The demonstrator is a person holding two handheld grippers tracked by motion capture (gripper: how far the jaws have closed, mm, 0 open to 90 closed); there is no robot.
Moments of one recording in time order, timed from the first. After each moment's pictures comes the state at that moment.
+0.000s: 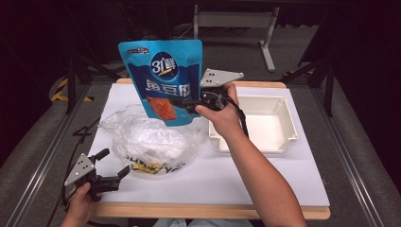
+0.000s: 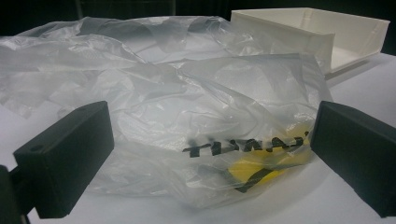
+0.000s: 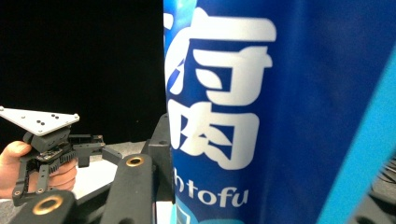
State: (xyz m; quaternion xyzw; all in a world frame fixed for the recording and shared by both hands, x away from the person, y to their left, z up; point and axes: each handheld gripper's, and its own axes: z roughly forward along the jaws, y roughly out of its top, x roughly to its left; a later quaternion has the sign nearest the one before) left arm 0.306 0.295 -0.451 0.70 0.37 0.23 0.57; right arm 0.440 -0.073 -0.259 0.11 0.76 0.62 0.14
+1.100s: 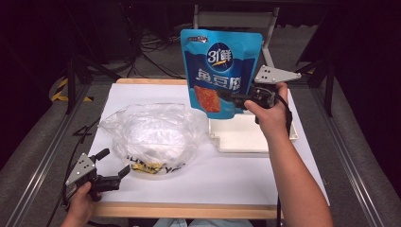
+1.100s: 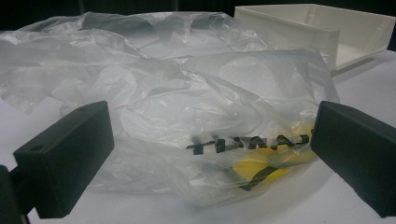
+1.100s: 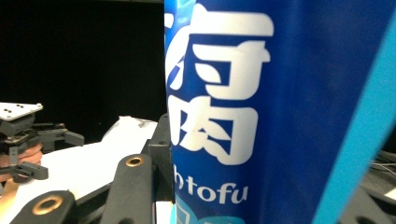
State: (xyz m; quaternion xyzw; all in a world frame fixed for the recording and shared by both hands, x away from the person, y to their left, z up) left arm 0.308 0.295 -0.452 0.70 0.37 0.24 0.56; right arm 0.435 -0.186 -0.248 0.18 0.75 0.61 0.20
